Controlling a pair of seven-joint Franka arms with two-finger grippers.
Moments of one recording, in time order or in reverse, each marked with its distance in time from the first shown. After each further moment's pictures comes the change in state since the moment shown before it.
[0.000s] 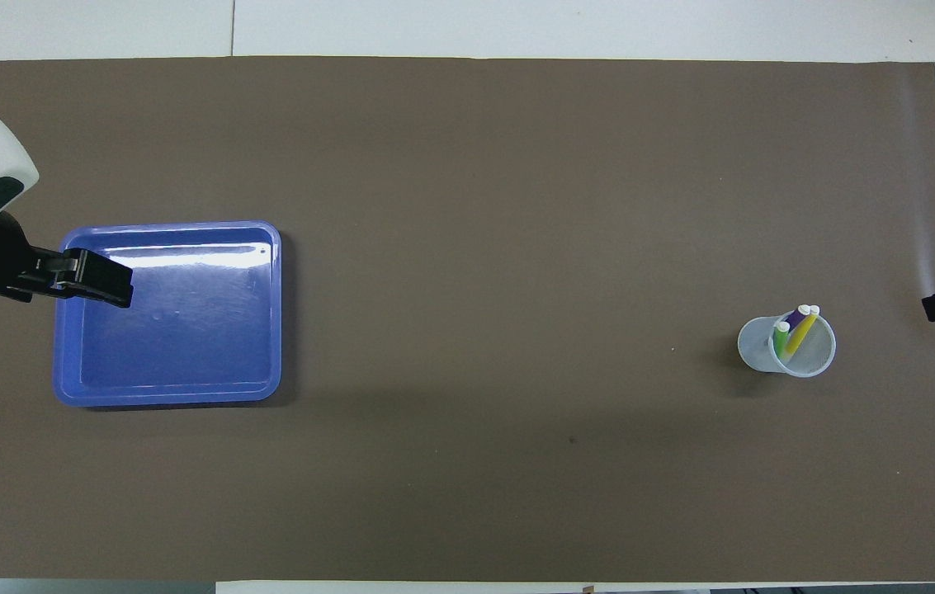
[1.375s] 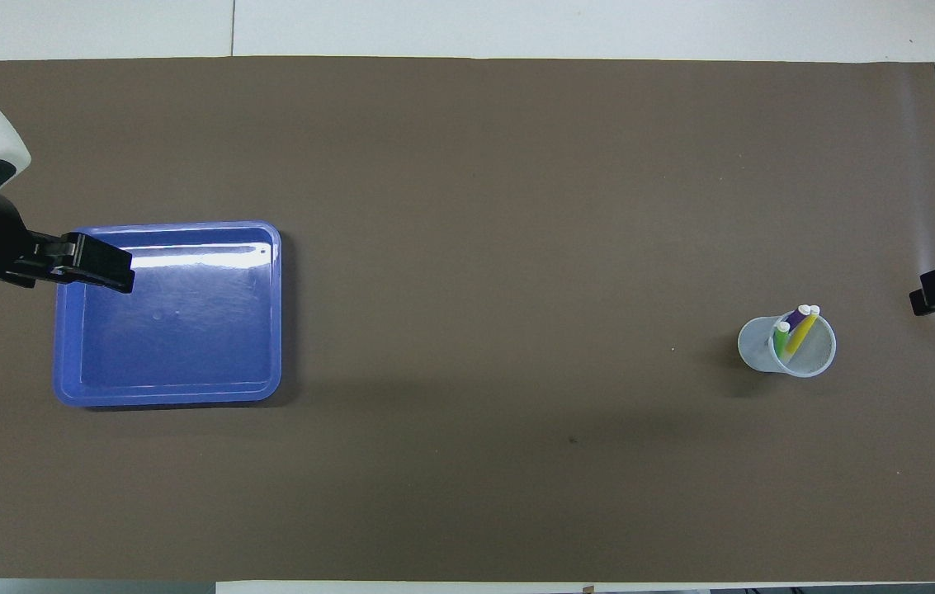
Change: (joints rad) left arm -0.150 0.022 0.146 0.028 -0.009 0.015 0.004; right arm 0.295 0.105 -0.283 0.085 0.011 -0.126 0.168
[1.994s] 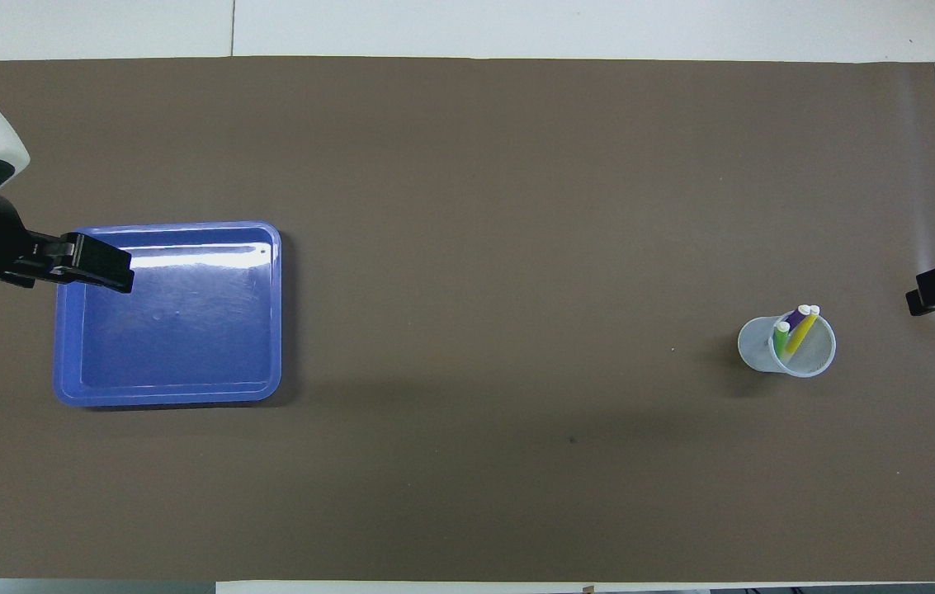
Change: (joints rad) left arm -0.001 0.000 0.003 0.000 0.000 0.000 0.000; right arm 0.032 0.000 -0.028 0.000 -0.001 0.000 0.000
